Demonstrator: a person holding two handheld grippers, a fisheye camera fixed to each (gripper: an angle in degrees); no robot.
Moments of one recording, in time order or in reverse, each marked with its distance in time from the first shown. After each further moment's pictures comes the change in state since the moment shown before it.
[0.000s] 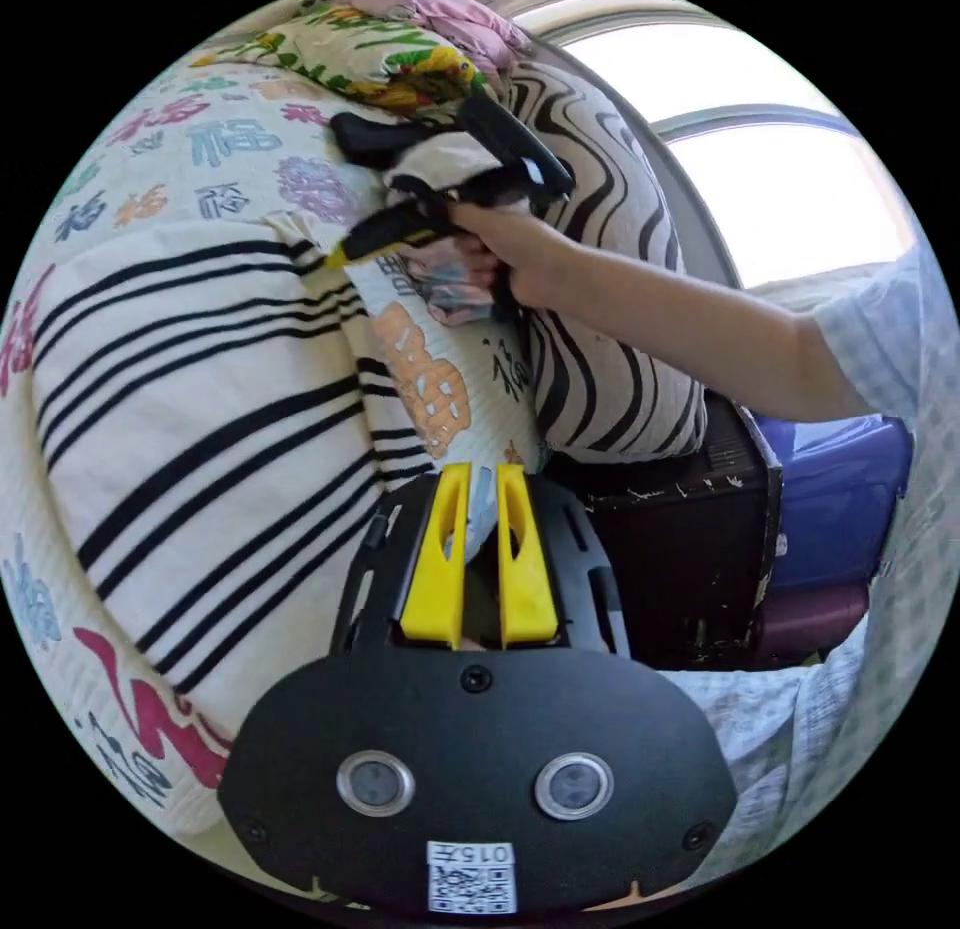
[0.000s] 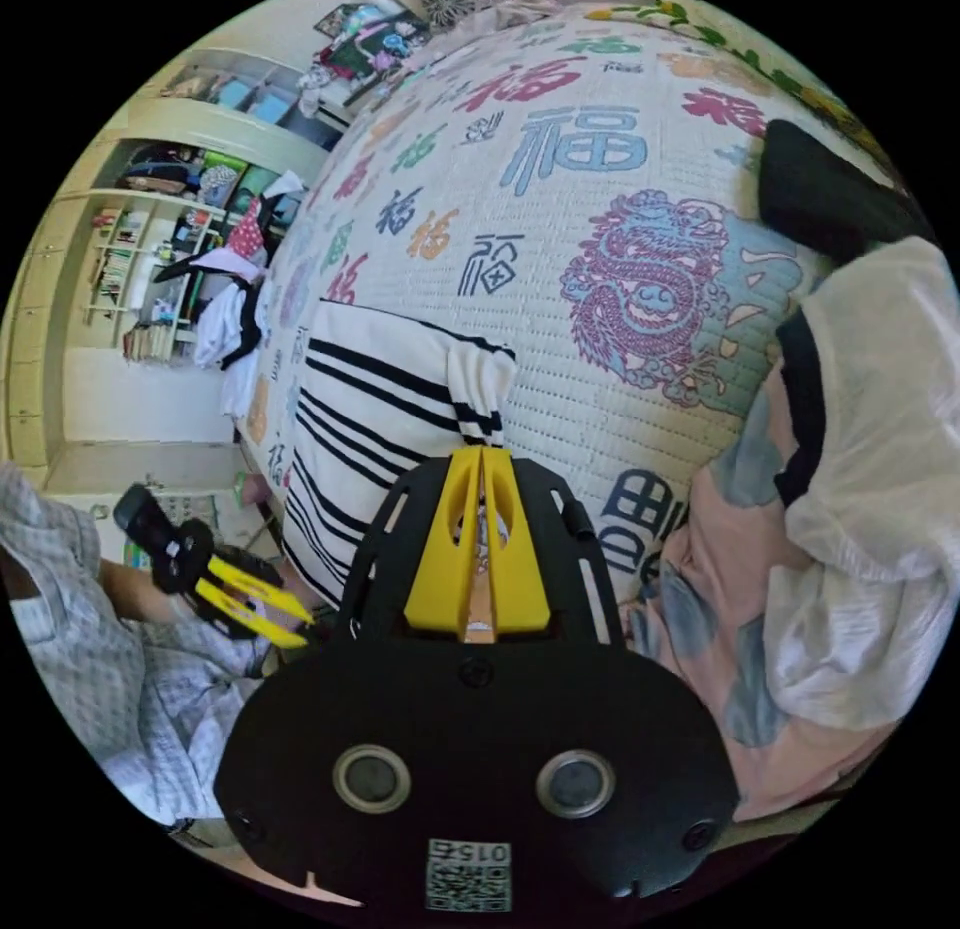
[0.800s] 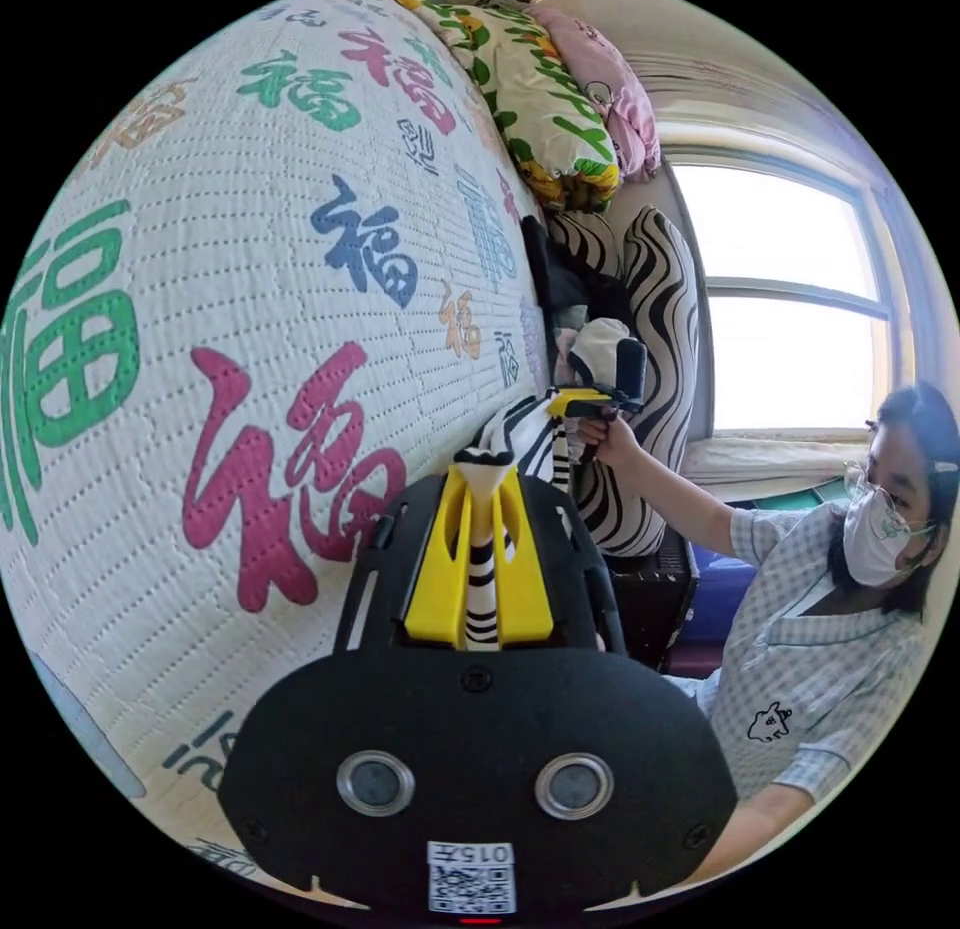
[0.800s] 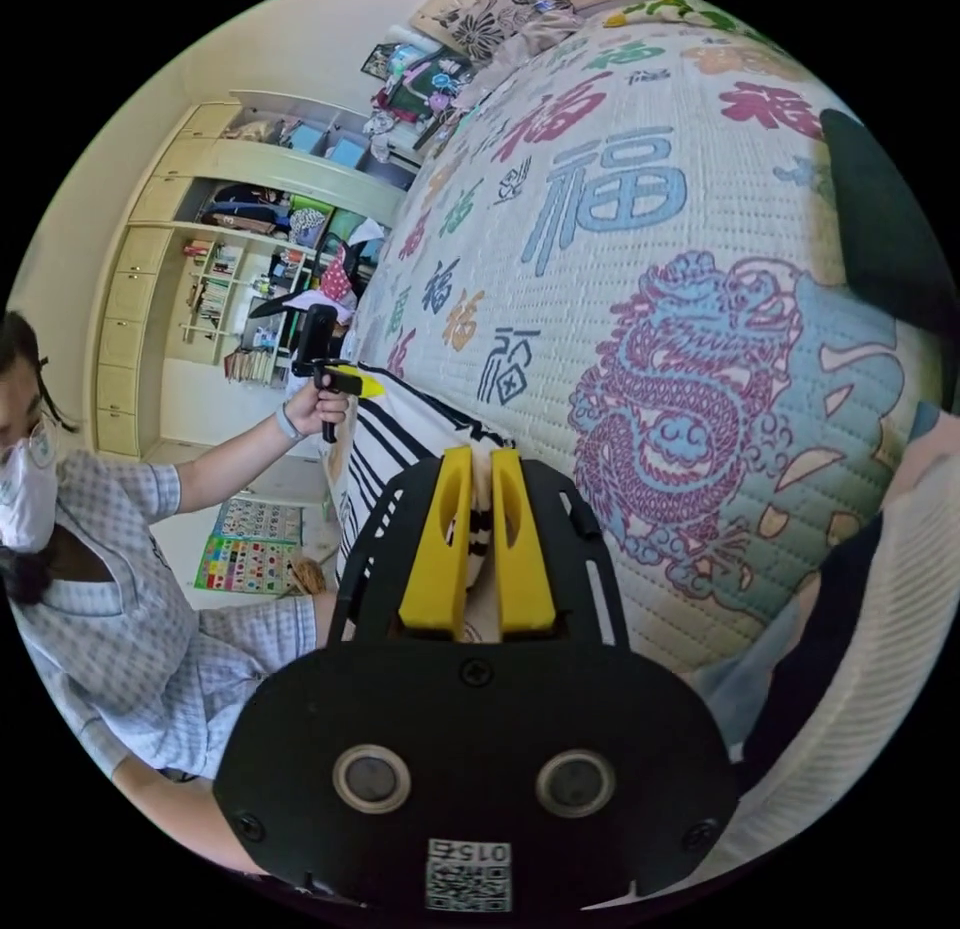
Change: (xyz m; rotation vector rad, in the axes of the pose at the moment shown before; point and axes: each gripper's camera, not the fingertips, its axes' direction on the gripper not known) left arm -0.291 -0.129 -0.163 0.016 0.240 -0.236; right arm 0.066 -0.019 -0.020 0.101 -0.326 -0.074
